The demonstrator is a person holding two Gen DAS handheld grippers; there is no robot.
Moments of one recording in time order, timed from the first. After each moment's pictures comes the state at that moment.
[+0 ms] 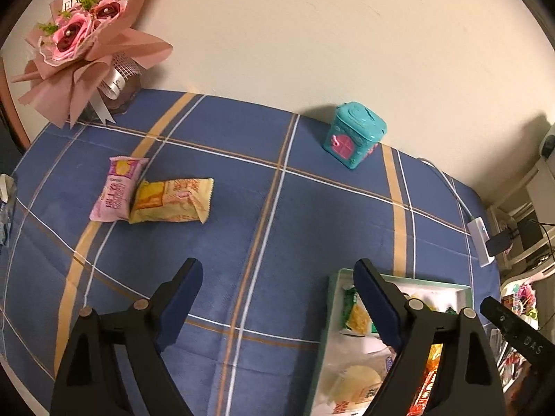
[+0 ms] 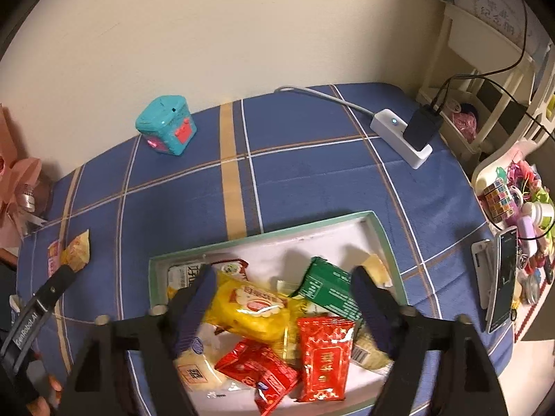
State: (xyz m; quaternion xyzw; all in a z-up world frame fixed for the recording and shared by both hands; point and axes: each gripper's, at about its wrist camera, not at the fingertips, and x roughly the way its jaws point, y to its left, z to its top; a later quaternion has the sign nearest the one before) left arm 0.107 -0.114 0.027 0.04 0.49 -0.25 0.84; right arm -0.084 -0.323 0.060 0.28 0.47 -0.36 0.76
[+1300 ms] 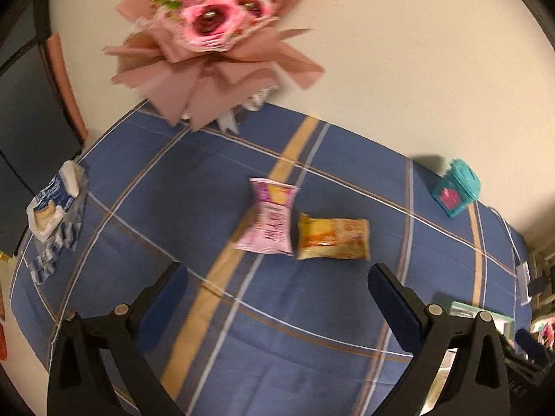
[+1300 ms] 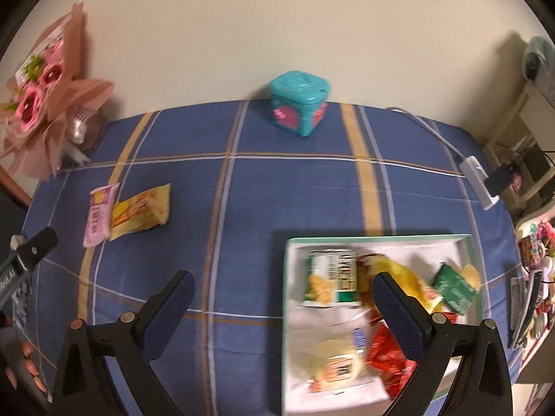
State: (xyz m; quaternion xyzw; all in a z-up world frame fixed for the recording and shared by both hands) left arm 0.188 0.037 0.038 0.01 0.48 -0.13 0.87; right arm 0.035 -0.185 0.059 0.18 0.50 -0.28 0.80
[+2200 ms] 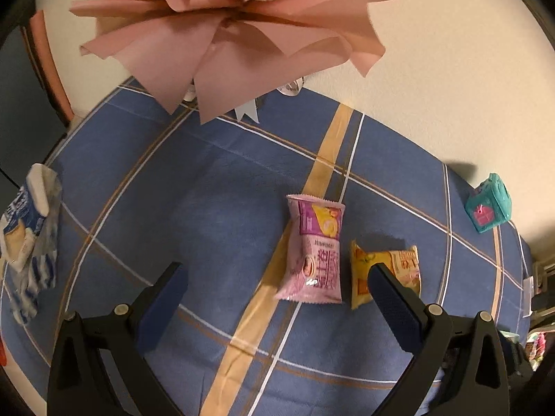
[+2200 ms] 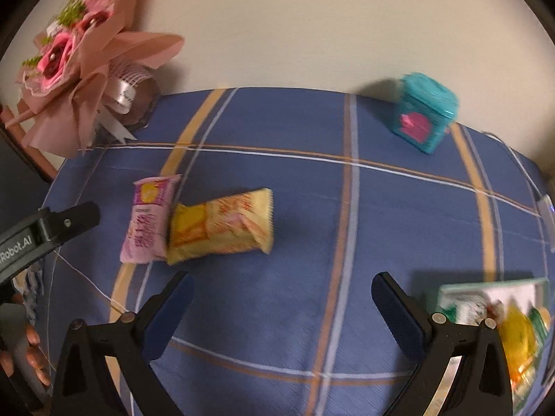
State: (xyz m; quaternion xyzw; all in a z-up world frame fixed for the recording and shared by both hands) left arm 0.283 0.053 -0.009 0.01 0.54 -0.15 0.83; right arm 0.156 -0.128 0.009 0.17 0.50 -0.19 0.83
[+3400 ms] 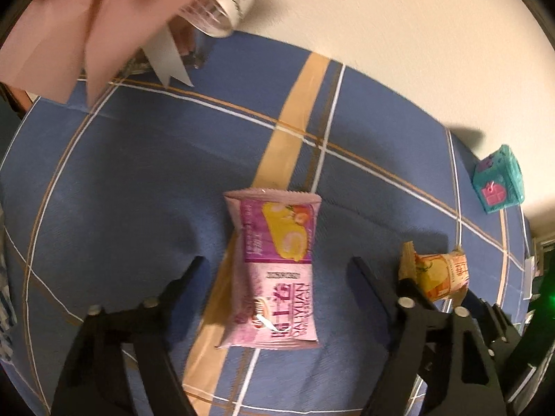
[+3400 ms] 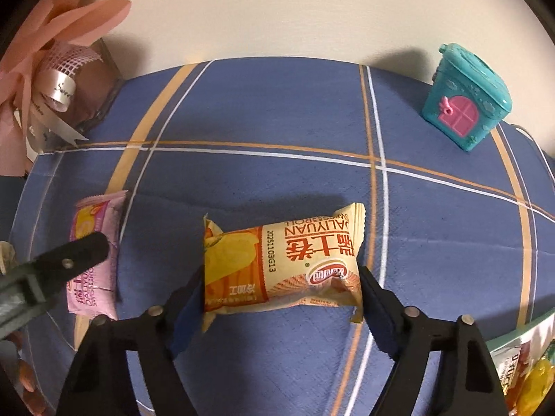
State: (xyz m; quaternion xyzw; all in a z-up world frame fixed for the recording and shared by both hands) left arm 0.323 -0.010 -0.067 0.04 0.60 -0.20 0.78; right arm 0.209 -0.165 -0.060 0.19 0.53 -0.20 0.80
